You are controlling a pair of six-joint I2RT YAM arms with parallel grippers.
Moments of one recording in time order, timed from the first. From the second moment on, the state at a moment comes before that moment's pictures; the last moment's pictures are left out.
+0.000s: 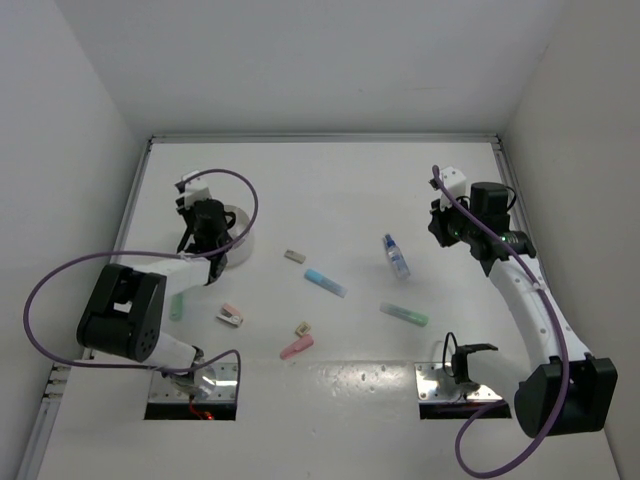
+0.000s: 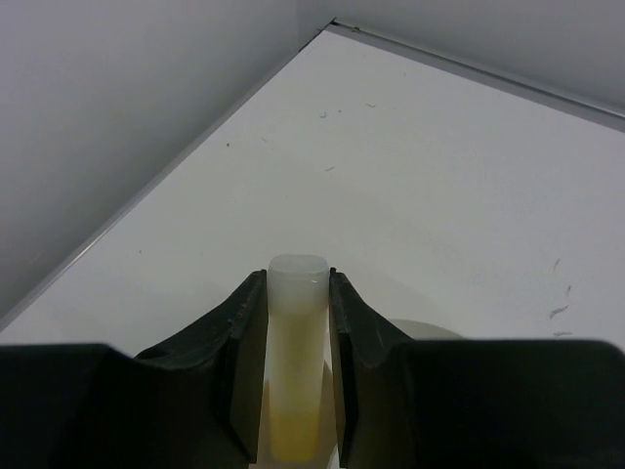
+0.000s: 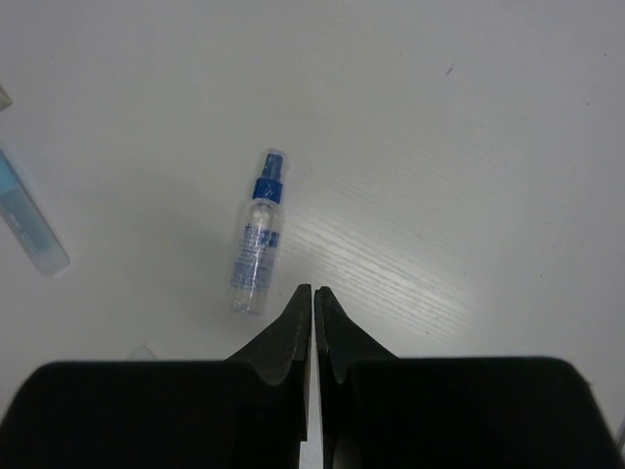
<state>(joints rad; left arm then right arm) -0.22 1.46 0.57 0.73 -0.85 -0.11 0.06 1.08 0.84 -0.44 -0.29 -0.29</state>
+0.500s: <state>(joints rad) -0.22 1.43 0.60 0.65 -0.86 -0.17 0.06 1.08 0.84 -0.44 -0.29 -0.29</state>
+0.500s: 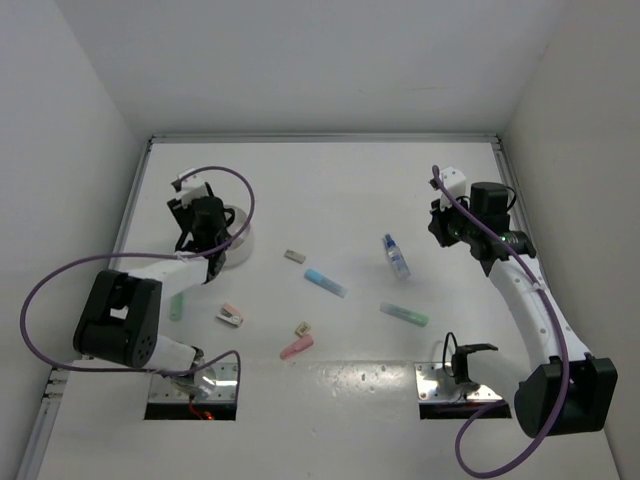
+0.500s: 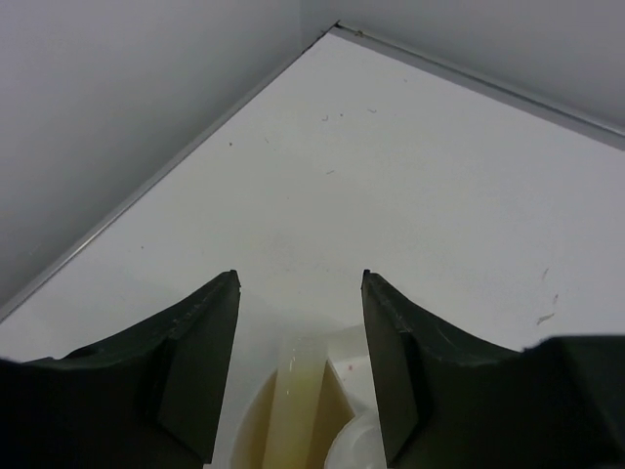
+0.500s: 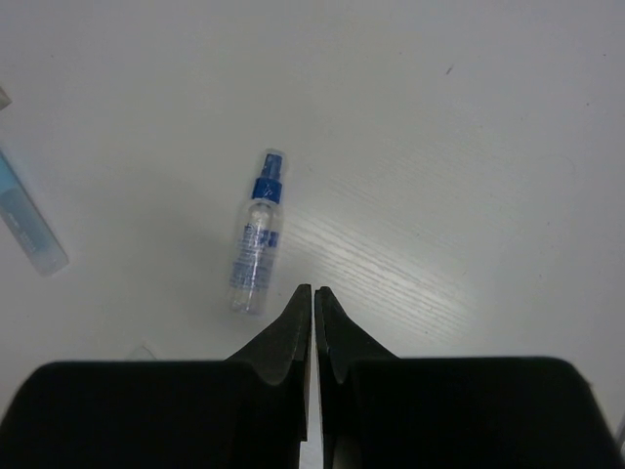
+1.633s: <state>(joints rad) 0.09 0.96 0.71 -0.27 0.07 -0.52 0.39 1.39 0.81 -0.85 -0.47 -0.76</state>
